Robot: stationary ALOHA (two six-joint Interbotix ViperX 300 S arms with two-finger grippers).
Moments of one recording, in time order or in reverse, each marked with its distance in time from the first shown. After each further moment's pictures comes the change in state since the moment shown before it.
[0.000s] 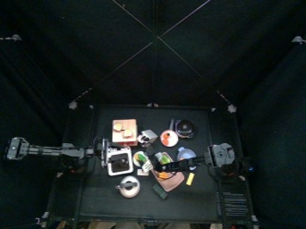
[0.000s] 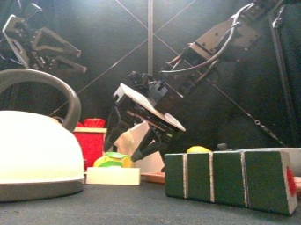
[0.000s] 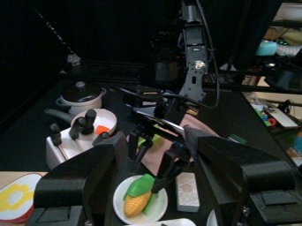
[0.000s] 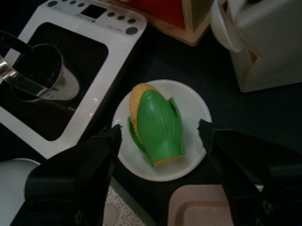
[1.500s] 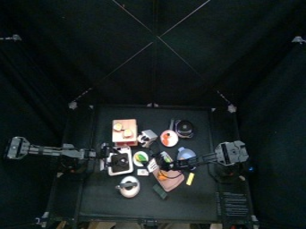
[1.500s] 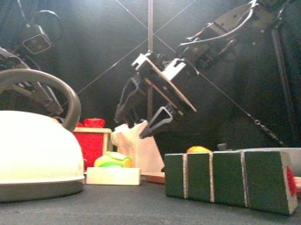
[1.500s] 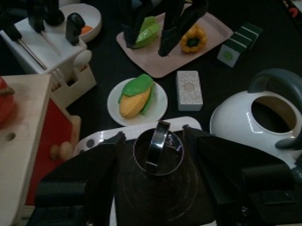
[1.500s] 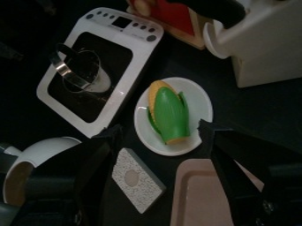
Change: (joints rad) left arm -0.035 0.018 0.034 0.100 0.396 0.000; right arm 0.006 -0.181 0.118 0.012 -0.078 0.000
